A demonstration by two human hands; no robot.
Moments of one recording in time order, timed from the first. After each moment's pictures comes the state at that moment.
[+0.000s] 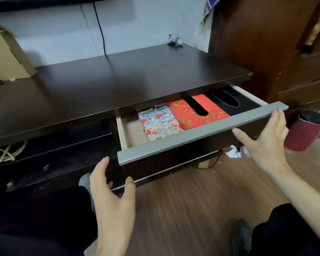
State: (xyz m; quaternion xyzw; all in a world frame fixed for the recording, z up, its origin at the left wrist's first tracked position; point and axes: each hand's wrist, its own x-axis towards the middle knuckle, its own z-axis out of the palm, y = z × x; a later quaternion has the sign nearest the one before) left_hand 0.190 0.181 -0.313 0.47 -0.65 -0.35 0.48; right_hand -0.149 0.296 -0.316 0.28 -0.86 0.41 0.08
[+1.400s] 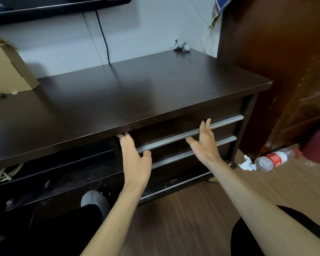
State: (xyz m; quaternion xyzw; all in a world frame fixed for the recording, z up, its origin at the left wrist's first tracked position) left_hand 0.078 0.048 -0.321 0.46 -0.71 -0.39 0.37; right_hand -0.130 0.111 -0.356 0.36 -0.81 0.44 -0.17
